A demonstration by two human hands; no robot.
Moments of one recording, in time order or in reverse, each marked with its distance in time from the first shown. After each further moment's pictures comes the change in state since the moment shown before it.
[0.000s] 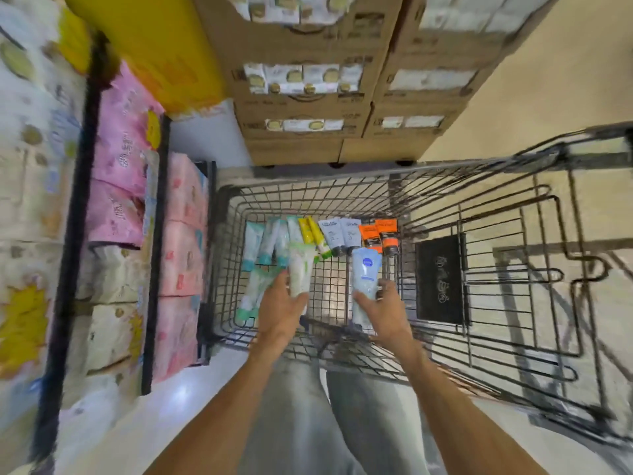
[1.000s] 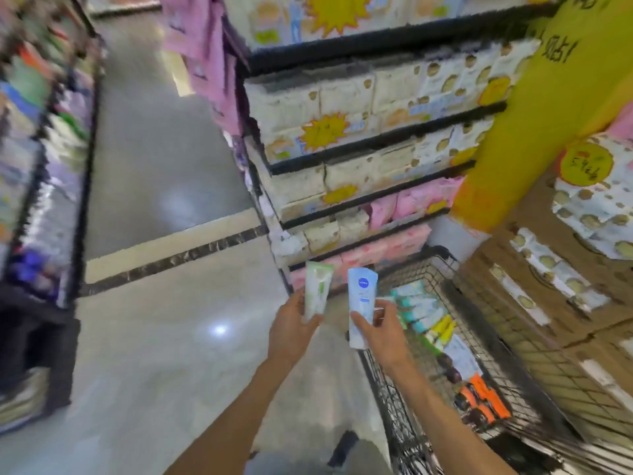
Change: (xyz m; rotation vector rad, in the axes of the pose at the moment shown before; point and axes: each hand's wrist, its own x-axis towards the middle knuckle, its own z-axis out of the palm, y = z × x) left_hand -0.369 -0.017 0.038 -0.511 1.090 -0.280; right_hand -0.220 -0.038 -0.021 -0.405 -0.825 -0.879
